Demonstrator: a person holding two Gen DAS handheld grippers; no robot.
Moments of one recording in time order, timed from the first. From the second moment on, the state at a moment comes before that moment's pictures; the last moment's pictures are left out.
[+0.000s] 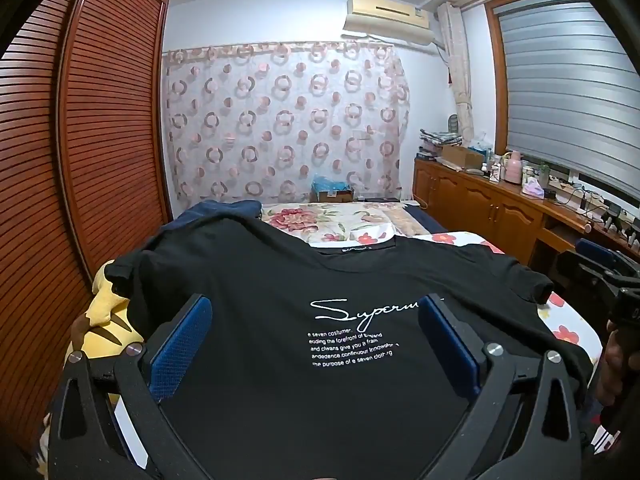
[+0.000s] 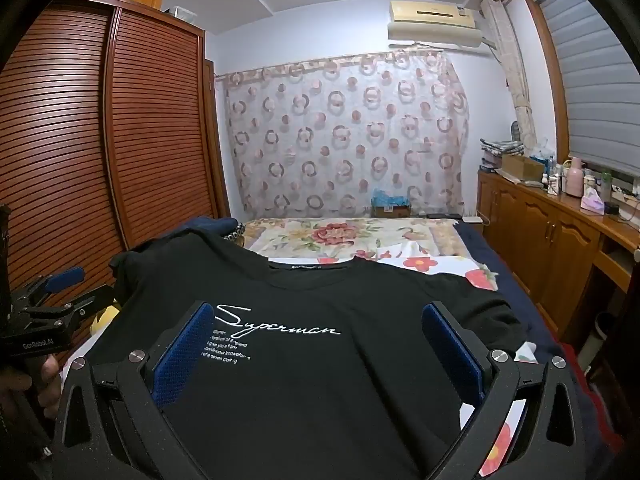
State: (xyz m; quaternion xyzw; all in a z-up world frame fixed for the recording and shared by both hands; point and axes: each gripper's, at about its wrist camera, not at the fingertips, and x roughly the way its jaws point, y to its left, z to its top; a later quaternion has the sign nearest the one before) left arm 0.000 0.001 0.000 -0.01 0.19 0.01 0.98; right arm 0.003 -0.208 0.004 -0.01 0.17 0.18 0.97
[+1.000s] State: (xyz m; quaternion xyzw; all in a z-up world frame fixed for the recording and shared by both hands) left arm -0.002 0.000 0.002 0.00 0.19 0.01 0.98; right arm 0.001 -0.208 0.006 0.00 0.17 0.18 0.97
